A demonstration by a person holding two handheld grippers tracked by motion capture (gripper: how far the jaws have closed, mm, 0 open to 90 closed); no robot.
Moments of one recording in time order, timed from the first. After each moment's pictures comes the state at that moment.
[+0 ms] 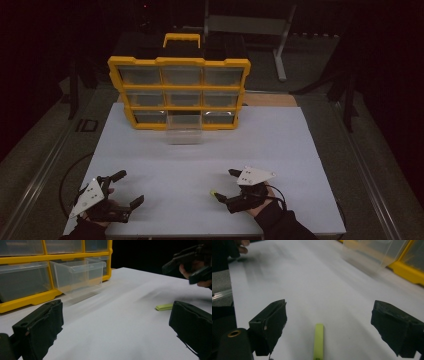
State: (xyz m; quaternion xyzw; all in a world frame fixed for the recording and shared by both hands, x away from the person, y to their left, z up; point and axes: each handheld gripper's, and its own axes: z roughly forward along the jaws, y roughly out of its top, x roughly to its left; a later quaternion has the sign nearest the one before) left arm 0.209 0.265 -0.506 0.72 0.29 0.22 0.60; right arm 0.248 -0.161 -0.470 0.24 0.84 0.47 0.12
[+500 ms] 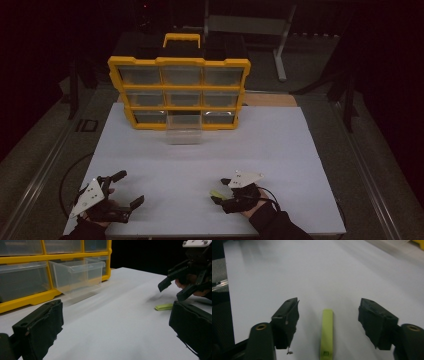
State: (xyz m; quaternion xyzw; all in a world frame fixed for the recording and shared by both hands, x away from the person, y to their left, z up) left arm 0.209 0.264 -0.506 0.72 0.29 0.22 0.60; right arm 0.253 -0.149 -0.499 0.24 0.87 0.43 0.09
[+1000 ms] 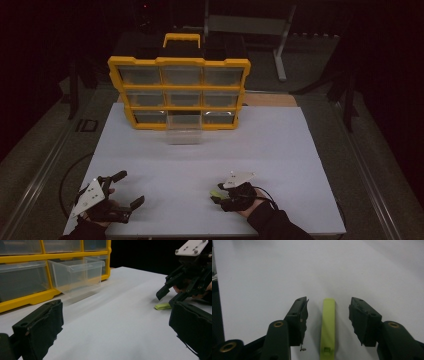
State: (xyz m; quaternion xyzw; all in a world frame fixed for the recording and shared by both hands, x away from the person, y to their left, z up) left arm 0.209 0.264 -0.506 0.72 0.29 0.21 0.60; right arm 0.259 -0.142 -0.511 0.24 0.89 0.39 0.07
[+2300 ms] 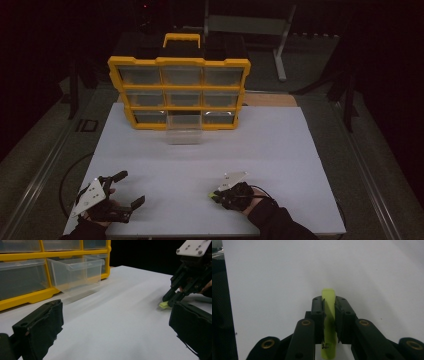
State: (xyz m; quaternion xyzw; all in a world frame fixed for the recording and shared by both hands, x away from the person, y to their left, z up) left arm 0.210 0.263 -0.507 0.72 0.29 0.21 0.60; right arm 0.260 -0.133 -0.503 0.20 0.92 0.34 0.06
